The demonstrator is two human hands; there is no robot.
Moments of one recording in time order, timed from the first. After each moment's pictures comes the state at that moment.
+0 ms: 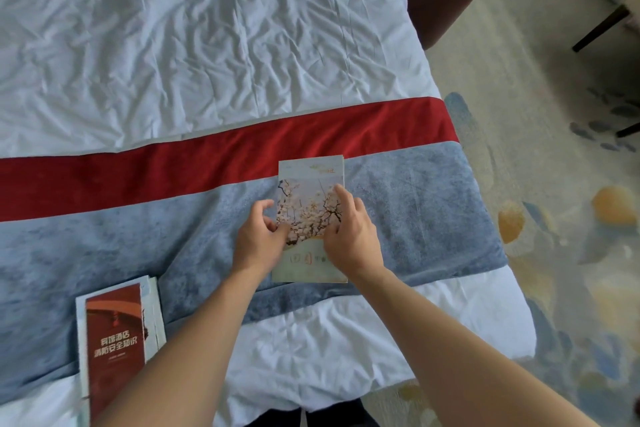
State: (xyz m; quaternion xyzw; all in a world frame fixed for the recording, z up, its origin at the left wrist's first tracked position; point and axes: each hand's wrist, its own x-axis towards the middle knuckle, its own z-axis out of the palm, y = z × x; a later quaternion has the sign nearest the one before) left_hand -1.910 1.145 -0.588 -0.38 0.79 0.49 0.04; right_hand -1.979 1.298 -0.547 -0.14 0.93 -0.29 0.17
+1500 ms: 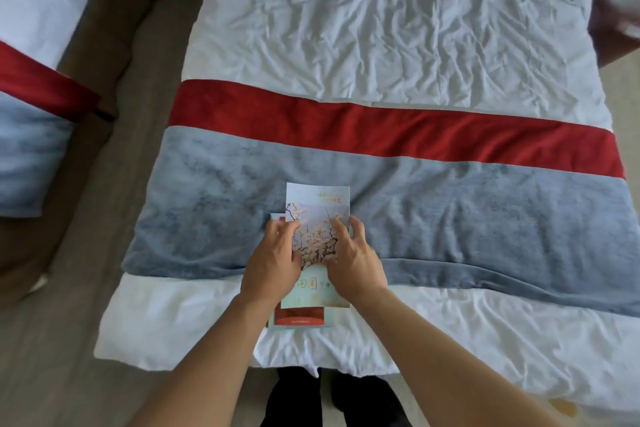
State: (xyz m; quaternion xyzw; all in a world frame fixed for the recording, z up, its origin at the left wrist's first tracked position) left_hand -1.612 0.959 -0.600 -0.33 0.88 0.34 0.01; right_hand -1.725 1.080 -0.592 -0.31 0.90 -0.12 0.29
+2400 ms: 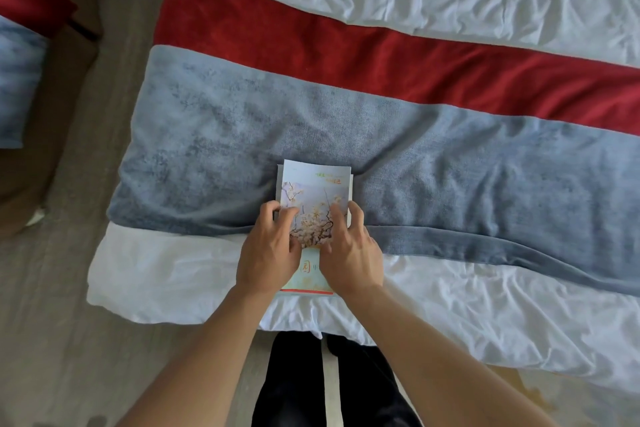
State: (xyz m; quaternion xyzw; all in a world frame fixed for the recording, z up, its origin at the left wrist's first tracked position) left_hand -1.576 0.976 -0.664 -0.36 0.89 0.29 0.03; right_hand -1.680 1.086 -0.654 -0.32 0.91 -0.06 0.26
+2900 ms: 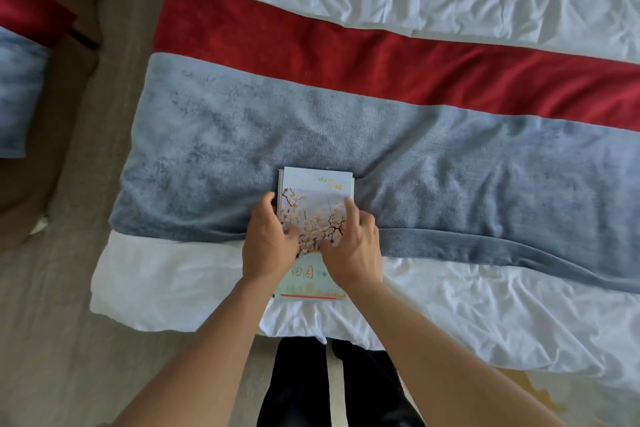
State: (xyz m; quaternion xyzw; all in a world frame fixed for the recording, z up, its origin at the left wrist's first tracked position) left_hand -1.596 0.965 -0.669 -0.51 0.76 0.41 0.02; right_hand -1.689 1.079 -0.664 -0.20 0.91 -0.17 0.33
